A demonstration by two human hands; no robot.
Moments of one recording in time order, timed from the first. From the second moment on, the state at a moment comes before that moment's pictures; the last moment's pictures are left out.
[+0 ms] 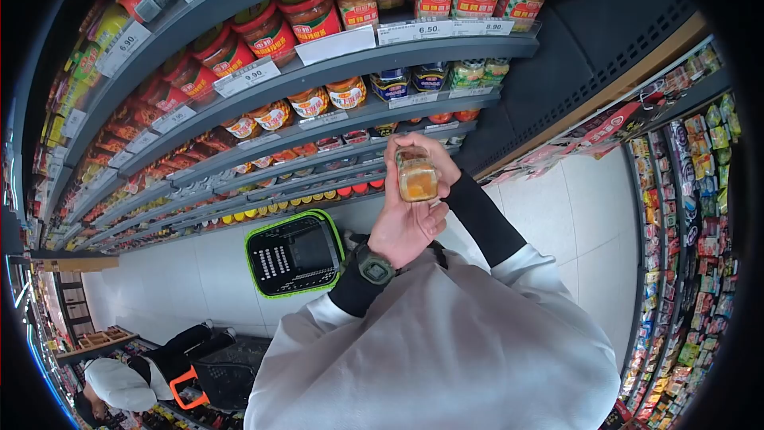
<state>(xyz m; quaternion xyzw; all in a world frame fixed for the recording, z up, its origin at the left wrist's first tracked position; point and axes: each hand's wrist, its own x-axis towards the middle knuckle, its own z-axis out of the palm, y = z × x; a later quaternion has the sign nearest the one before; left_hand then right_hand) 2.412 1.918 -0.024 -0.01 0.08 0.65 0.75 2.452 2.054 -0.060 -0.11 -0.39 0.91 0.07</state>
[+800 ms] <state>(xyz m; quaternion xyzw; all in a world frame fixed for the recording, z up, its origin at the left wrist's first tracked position) 2.369 1.926 -0.040 0.32 0.19 0.60 0.71 2.478 2.032 0.059 -0.10 -0.89 0.33 0.29</state>
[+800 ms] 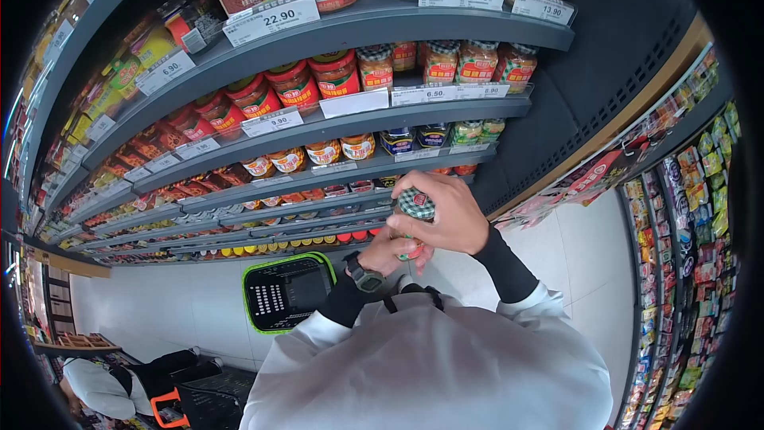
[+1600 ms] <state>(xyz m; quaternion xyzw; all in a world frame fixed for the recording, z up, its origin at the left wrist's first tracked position) 2.326 1.998 0.006 0.28 0.21 0.62 0.71 2.470 2.071 0.094 -0.02 -0.90 0.19 0.39</state>
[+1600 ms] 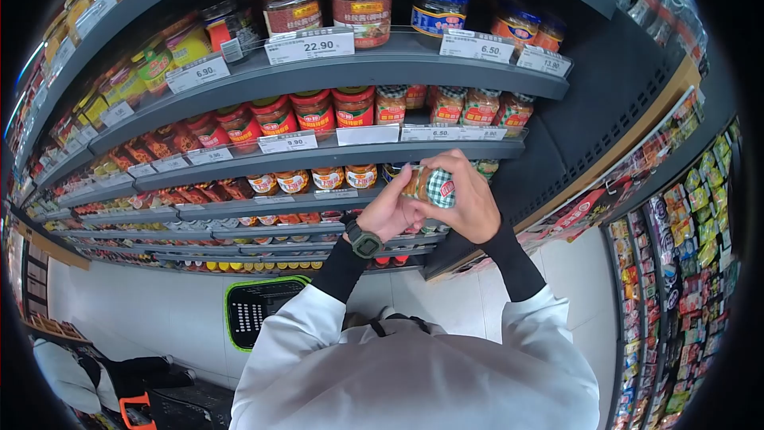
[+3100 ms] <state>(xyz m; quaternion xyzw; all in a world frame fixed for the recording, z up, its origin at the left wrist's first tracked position) 2.353 1.848 -0.160 0.02 0.26 0.65 0.72 2.433 2.001 -0.056 -0.04 -0.87 0.50 0.03</state>
